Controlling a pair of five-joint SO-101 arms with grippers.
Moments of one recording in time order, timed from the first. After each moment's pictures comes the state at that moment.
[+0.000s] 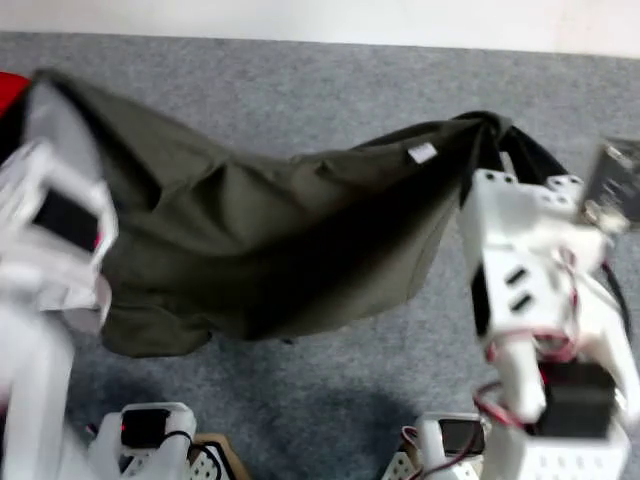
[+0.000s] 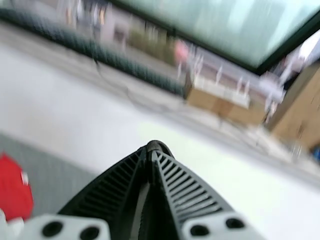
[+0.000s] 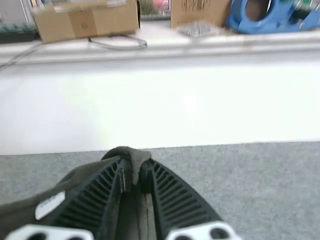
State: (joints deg) left arm -9.9 -52.0 -12.6 70.5 23.7; right arm -3.3 -57.6 9.9 60.9 -2.2
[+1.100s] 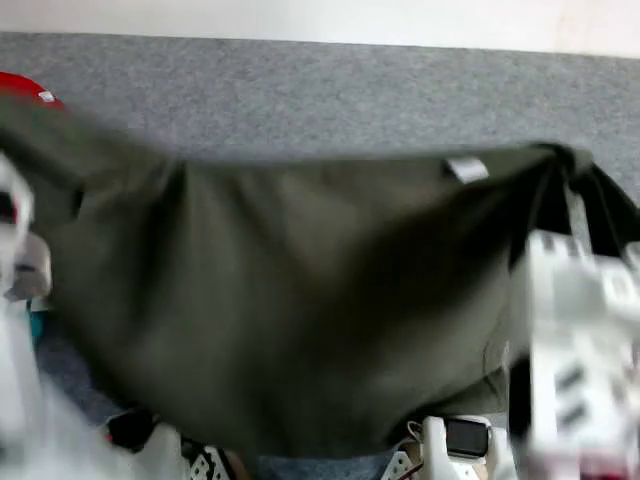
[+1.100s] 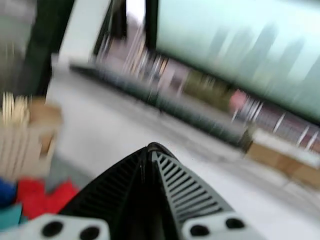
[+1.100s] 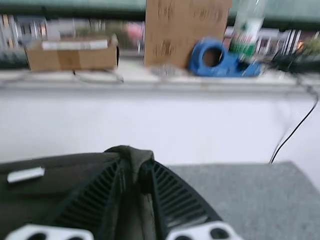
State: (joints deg) left arm -27.8 -40.0 -21.9 67.9 24.0; right arm 3.2 -52.0 -10.7 75.2 3.1
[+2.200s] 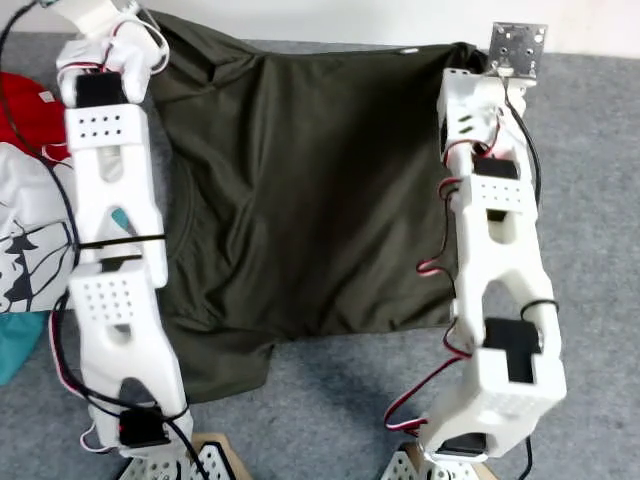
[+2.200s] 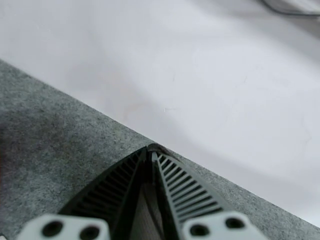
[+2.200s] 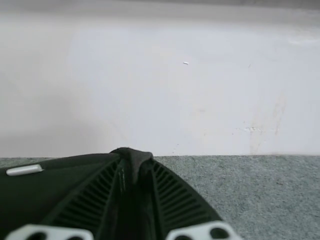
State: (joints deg) left arm -14.8 45.5 -63.6 46.7 24.0; right arm 0.4 10.9 4.4 -0.3 3.1
